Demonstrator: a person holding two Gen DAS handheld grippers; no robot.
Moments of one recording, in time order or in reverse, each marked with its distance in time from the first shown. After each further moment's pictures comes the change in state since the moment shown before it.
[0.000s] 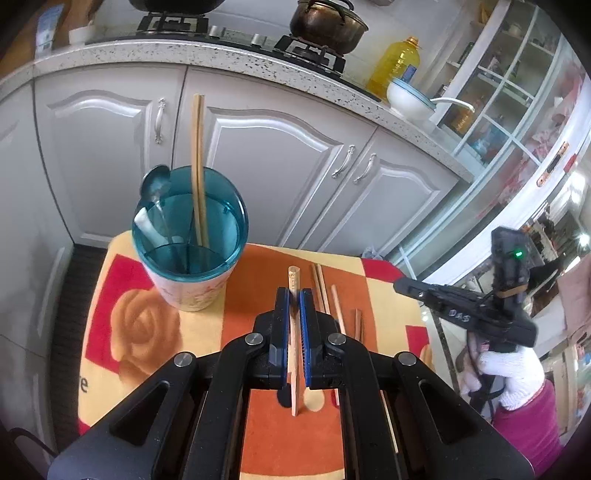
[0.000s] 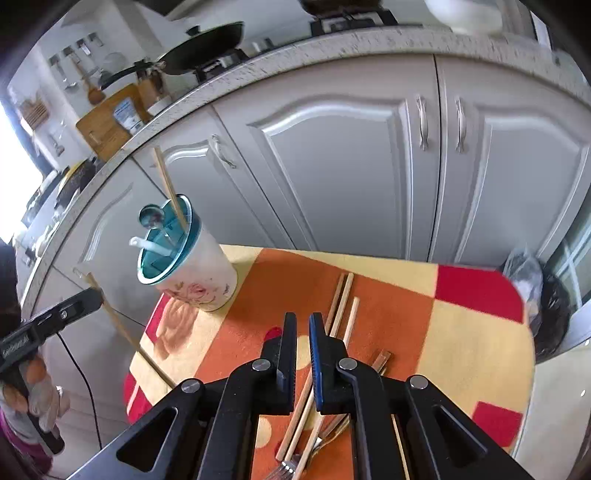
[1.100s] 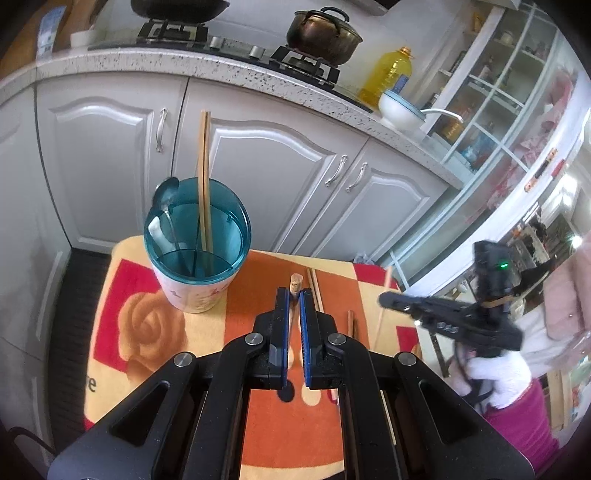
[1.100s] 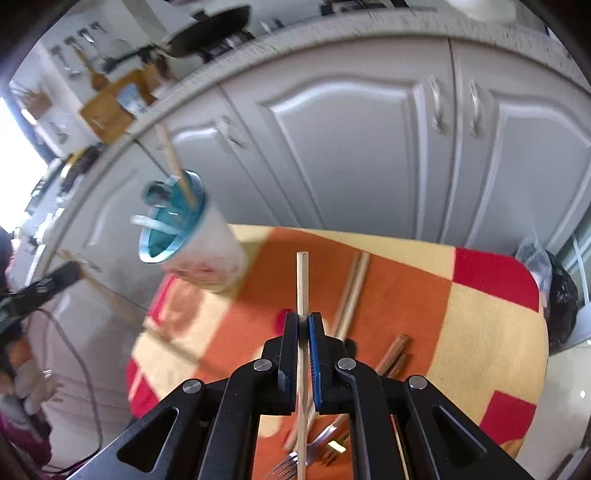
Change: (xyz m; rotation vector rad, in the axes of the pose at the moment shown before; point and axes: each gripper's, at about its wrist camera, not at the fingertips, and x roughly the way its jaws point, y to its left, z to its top) left arm -0.029 0.004 0.001 0.014 -0.025 -0.029; right arm 0.011 0.009 -0.012 -0.005 0.046 0.068
